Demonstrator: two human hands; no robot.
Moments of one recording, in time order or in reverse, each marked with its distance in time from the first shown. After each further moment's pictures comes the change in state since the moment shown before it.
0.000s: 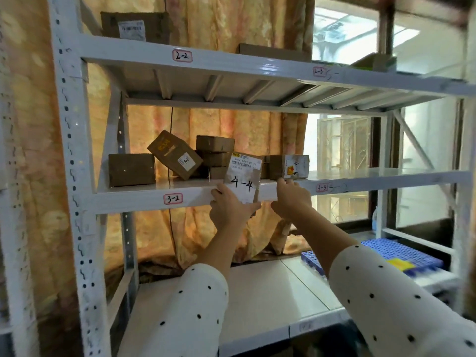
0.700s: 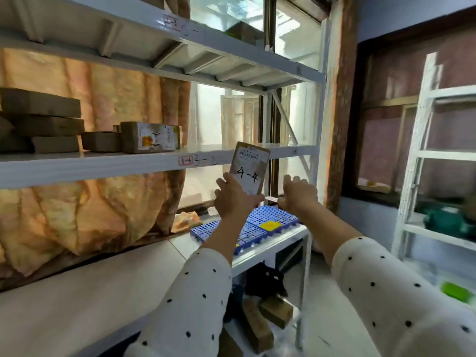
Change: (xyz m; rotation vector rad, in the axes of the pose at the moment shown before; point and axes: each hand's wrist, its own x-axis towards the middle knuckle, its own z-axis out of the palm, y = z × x) left_hand -0.144 0.227 0.202 -0.213 -0.372 0.197; right_hand -0.083 0.323 -0.037 -0.310 -0.160 0.368
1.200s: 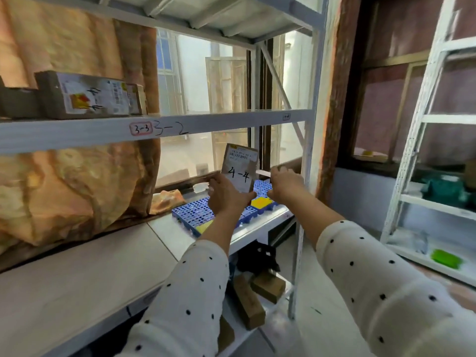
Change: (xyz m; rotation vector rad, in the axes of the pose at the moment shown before) left_hand 0.047 -0.031 0.139 -0.011 -0.142 -0.139; right_hand 0.076 0.034 0.108 -0.009 -0.137 -0.002
